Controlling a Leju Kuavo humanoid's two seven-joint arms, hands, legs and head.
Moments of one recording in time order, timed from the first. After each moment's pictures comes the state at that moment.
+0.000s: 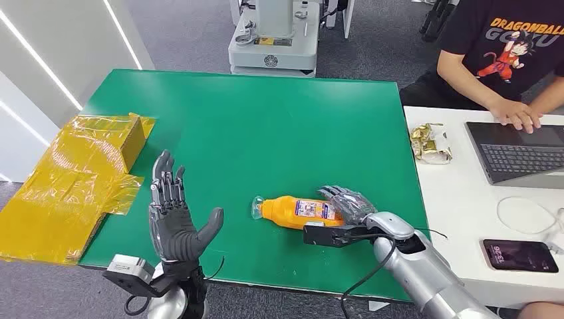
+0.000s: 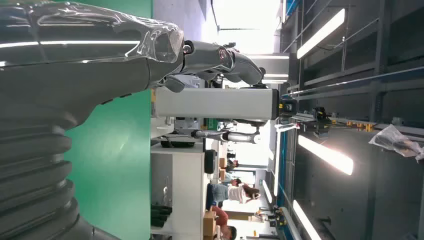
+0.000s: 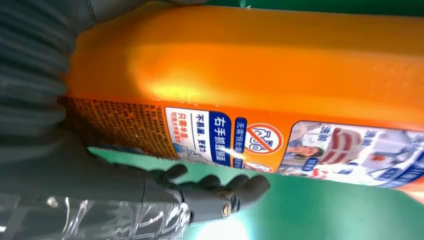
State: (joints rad) left arm 0.08 -0.21 -0.37 -1.71 0.01 0.29 -0.70; right arm -0.64 -0.16 0.69 -0.77 0.81 0.19 -0.11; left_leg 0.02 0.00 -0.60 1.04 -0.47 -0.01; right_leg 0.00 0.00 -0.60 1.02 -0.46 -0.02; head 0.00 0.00
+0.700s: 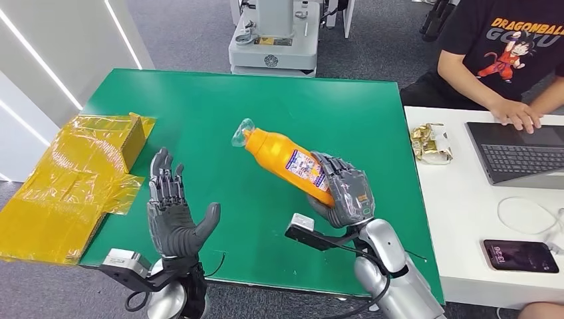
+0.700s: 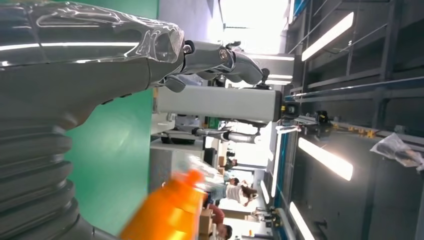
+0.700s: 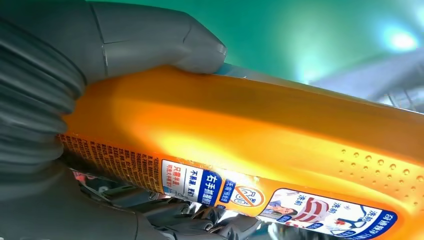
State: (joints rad) left arm 0.06 -0.22 -0.35 -1.69 0.05 0.26 -0.70; right arm -0.43 -0.06 0.50 -1.08 1.02 -0.44 -0.16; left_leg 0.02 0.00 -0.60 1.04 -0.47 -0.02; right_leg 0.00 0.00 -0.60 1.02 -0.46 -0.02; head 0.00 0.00
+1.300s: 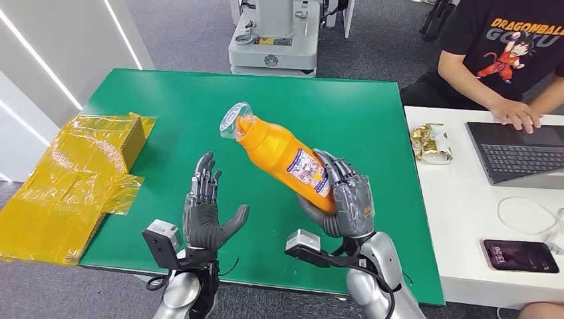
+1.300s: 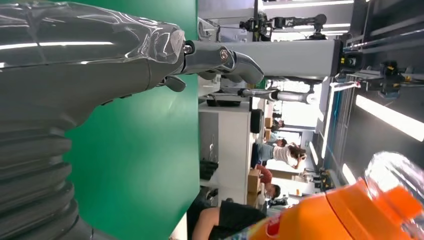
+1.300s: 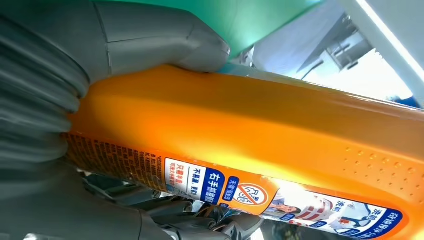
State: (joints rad) left arm -0.02 -0.20 -0.38 -1.51 0.06 0.17 -0.59; right arm -0.32 0.01 0.44 -1.21 0.89 -0.54 -0.36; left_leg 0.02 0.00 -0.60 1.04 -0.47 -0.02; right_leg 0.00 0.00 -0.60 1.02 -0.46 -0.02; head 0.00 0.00
